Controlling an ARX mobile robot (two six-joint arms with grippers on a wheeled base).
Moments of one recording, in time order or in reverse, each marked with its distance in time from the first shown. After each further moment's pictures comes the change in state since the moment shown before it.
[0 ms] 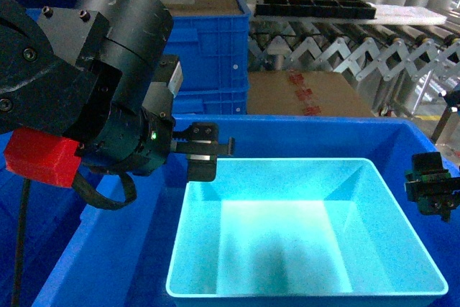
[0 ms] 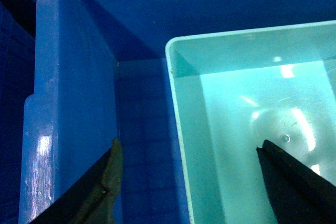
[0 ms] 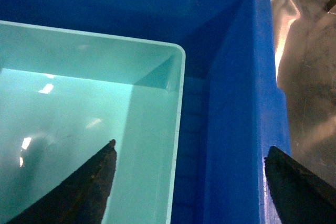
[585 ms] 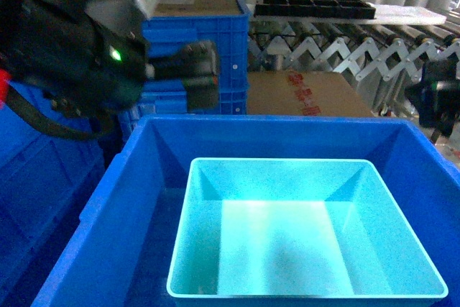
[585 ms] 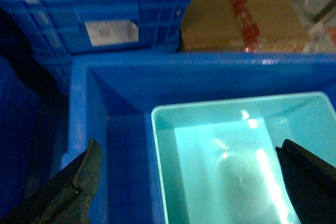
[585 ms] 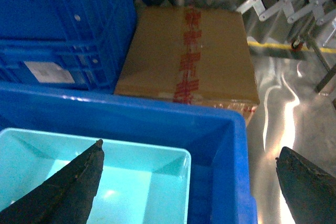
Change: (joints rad) left arm 0.074 -0.197 0.002 0.011 0.119 -0.021; right arm -0.005 -0.179 0.075 0.002 -0.070 0.050
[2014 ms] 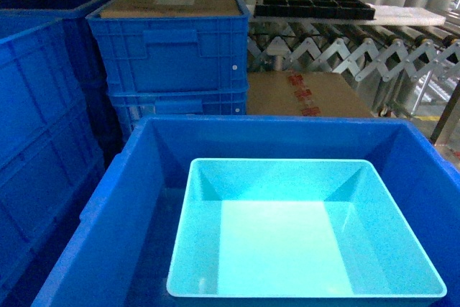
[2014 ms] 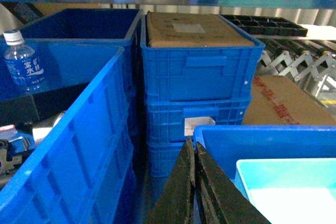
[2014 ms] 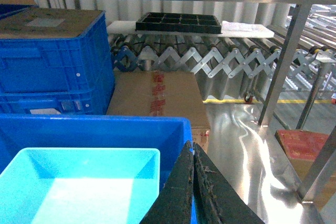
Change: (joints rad) left arm 0.229 -1.052 -0.785 0.305 -0.027 0.232; right arm -0.054 -1.054 -0.597 -0.108 0.059 0.027
